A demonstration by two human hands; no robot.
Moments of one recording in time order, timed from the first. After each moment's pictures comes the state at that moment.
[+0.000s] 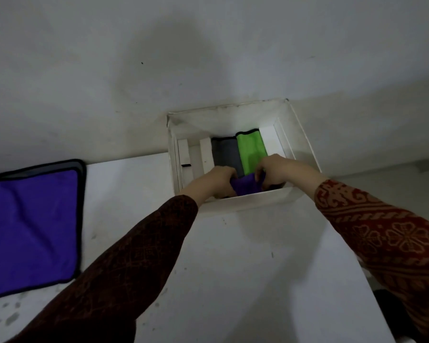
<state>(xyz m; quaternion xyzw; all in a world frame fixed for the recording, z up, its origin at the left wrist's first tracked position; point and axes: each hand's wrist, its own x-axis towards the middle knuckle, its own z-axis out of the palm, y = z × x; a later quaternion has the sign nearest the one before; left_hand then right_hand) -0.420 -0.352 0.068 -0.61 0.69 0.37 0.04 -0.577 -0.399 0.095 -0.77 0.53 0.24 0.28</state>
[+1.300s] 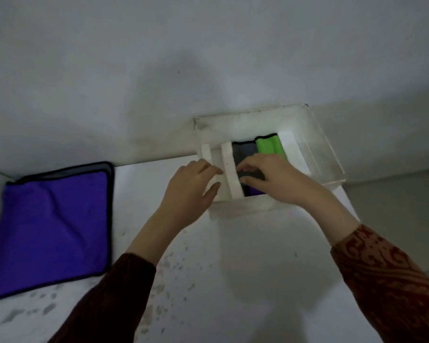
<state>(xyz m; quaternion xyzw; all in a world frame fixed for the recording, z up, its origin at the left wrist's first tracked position) -0.329 -0.258 0.126 -0.59 0.78 0.08 -0.19 -0.529 -0.322 0.154 -0.85 0.44 -0.07 0.30</state>
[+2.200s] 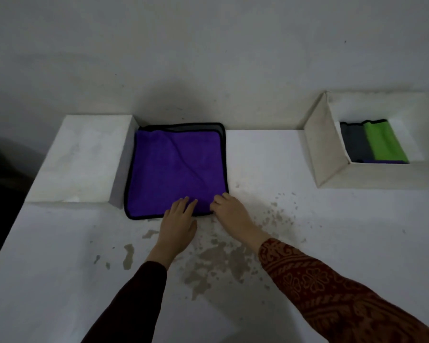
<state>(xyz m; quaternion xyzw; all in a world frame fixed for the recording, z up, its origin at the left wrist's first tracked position) -0.063 -0.017 -0.004 -0.76 0.63 0.13 -0.06 -0.214 -0.110 -0.001 -0.94 0.31 -0.03 0.13</state>
